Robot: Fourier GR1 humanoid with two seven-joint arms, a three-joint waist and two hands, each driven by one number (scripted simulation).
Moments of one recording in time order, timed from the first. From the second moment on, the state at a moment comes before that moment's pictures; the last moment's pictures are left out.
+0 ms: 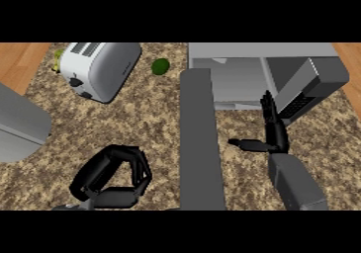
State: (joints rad) left arm 0.00 0.03 -0.15 -1.64 -0.08 -0.49 -0.17; right arm -0.58 -0.09 -0.31 -0.35 0.08 -0.07 -0.96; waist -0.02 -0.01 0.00
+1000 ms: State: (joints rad) left arm -0.20 0.01 -0.57 -1.24 -0.19 -0.28 -0.26; right arm 0.06 -0.09 -0.14 -1.26 0.02 0.08 -0.73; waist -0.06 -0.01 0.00
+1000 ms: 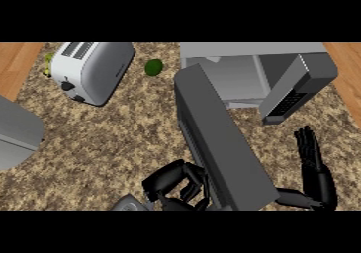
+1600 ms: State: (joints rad) left arm -0.40 0.02 -0.90 -1.11 0.11 0.20 -0.23; right arm 0.25 -0.15 -0.13 -1.70 -0.14 0.23 -0.51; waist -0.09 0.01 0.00
